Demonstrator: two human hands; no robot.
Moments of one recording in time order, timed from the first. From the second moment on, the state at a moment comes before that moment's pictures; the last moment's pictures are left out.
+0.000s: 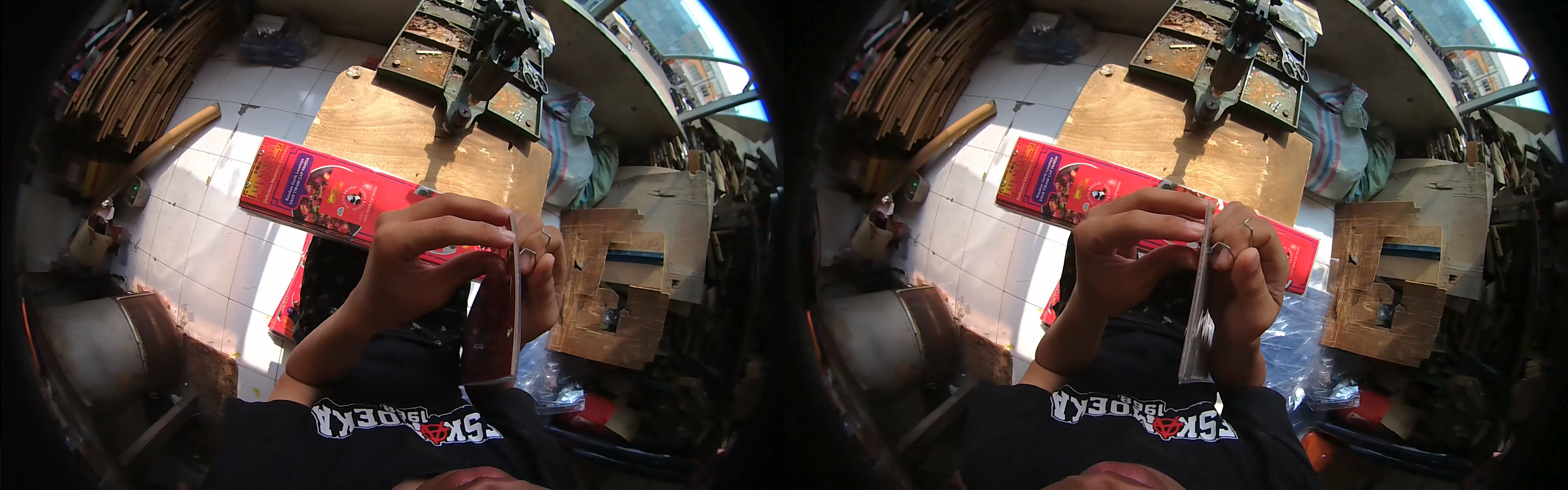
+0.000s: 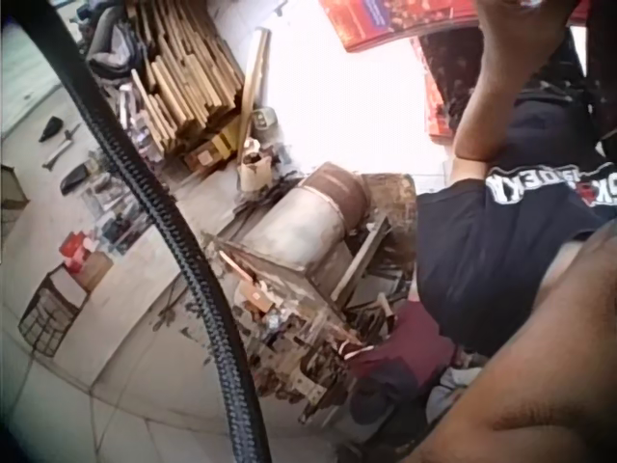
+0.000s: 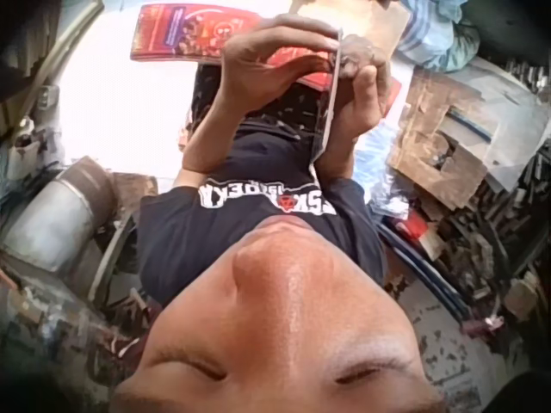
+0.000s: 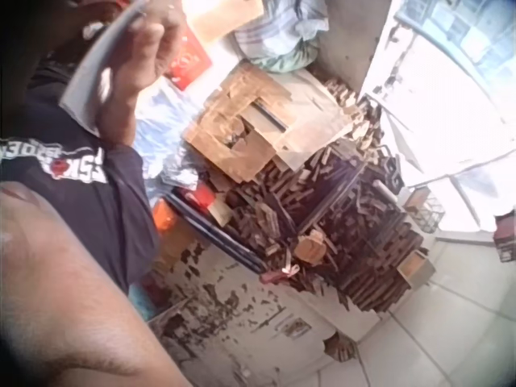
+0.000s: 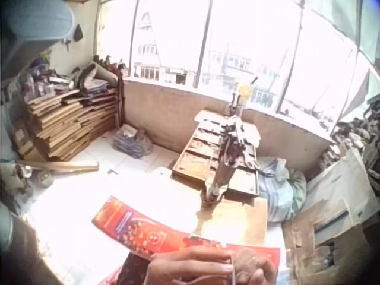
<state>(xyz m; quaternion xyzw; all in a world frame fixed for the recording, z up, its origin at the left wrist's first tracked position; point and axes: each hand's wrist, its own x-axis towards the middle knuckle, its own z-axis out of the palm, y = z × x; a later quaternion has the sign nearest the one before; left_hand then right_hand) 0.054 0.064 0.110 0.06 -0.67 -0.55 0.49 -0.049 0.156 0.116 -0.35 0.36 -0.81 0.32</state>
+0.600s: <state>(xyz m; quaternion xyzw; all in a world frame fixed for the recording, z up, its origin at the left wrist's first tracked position) 0.083 0.085 0.123 0.11 -0.71 -0.62 0.31 -0.042 0.146 0.100 -0.35 0.50 -0.77 0.18</state>
